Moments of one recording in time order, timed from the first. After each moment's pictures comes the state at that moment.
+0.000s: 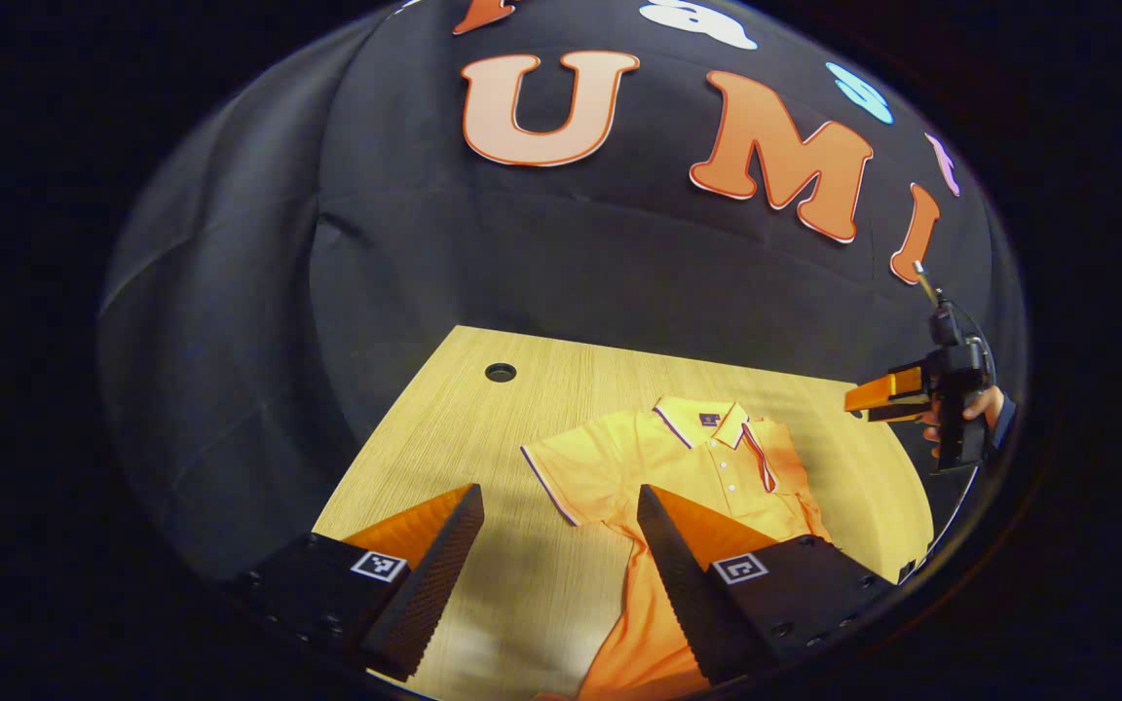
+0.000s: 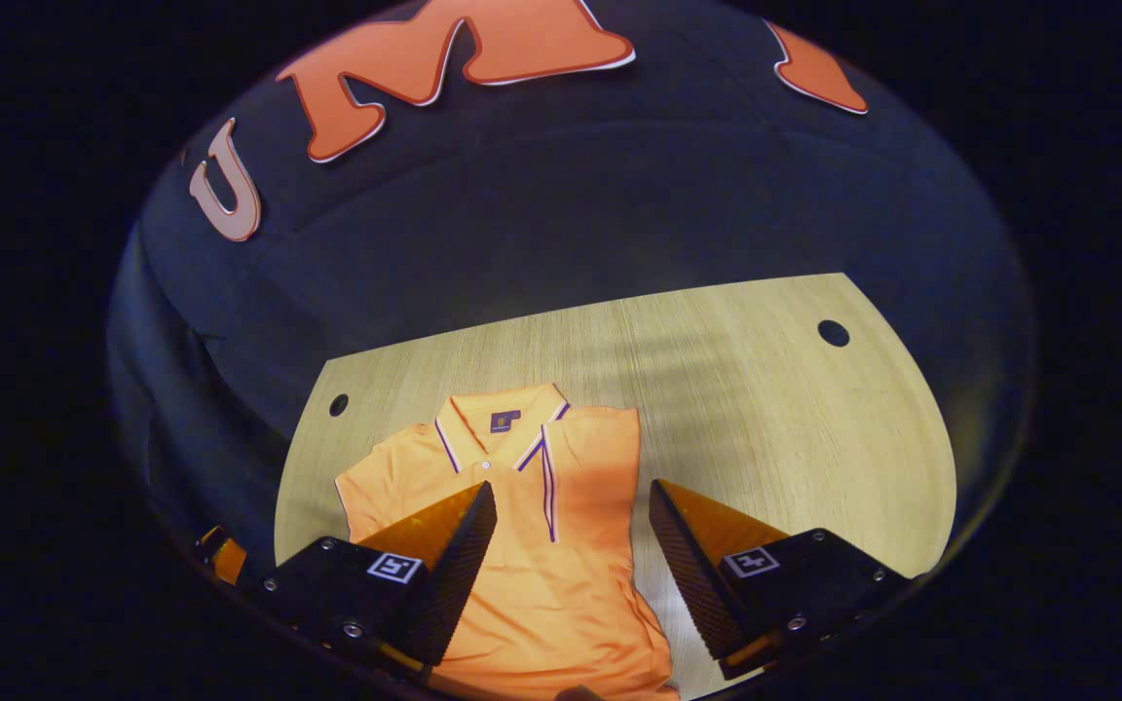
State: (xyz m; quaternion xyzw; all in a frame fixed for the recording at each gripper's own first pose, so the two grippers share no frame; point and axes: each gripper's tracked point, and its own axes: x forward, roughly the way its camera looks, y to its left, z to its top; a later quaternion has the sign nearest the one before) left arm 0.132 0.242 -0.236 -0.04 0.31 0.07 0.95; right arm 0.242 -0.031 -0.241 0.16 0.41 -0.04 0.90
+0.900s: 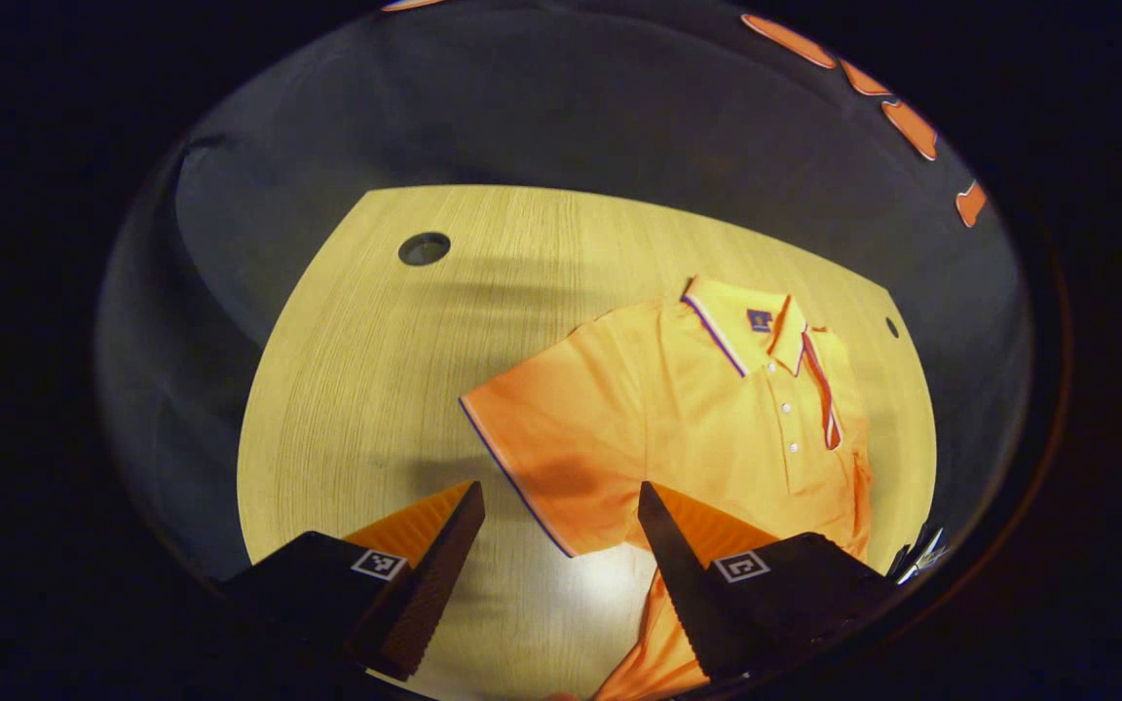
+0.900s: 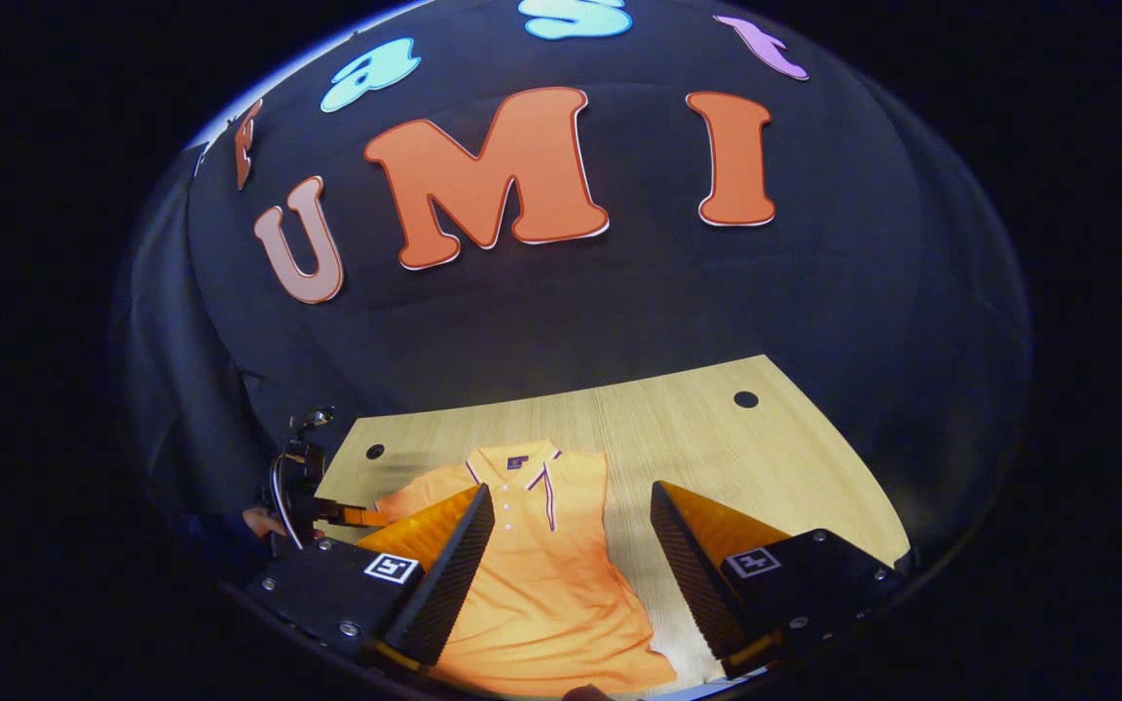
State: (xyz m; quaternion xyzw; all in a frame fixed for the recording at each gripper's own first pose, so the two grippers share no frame) left arm 0.237 0.242 -0.392 -0.07 0.55 0.02 0.83; right arm 0.118 -0.032 -0.100 0.13 0.26 -0.09 0.95
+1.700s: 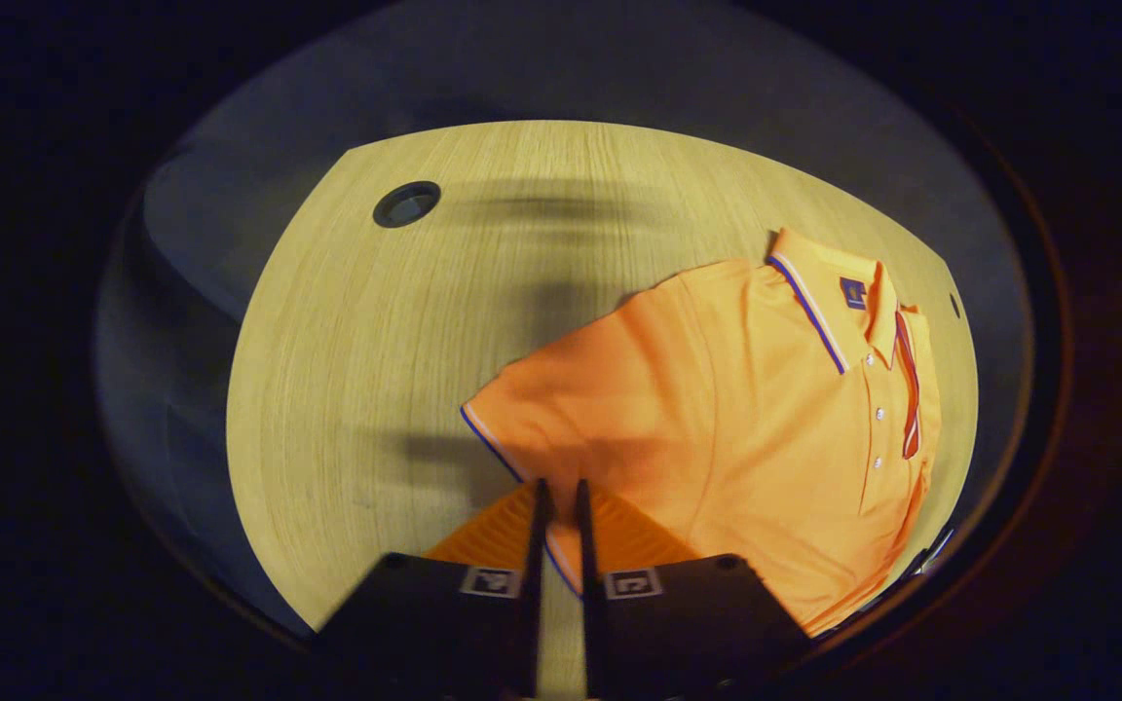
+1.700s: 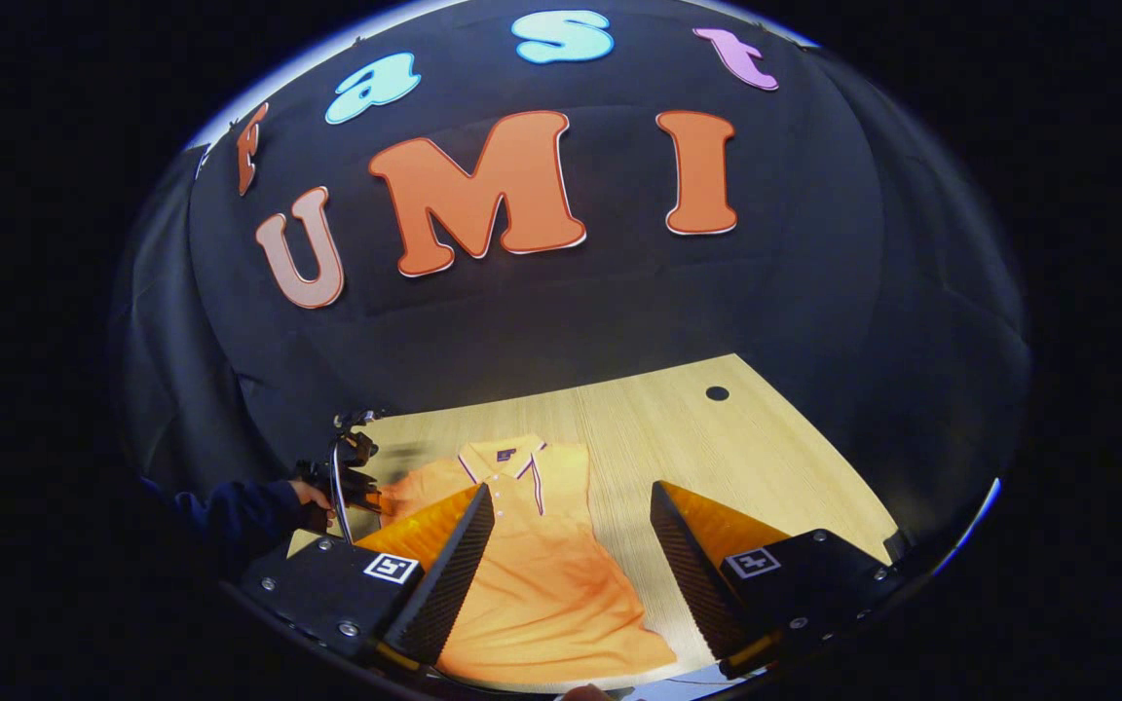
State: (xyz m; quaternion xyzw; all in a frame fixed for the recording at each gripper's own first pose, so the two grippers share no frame) left arm 0.268 0.253 -0.443 -0.02 0.61 0.04 0.79; right arm 0.058 -0.023 -0.107 0.14 0.25 -0.13 0.95
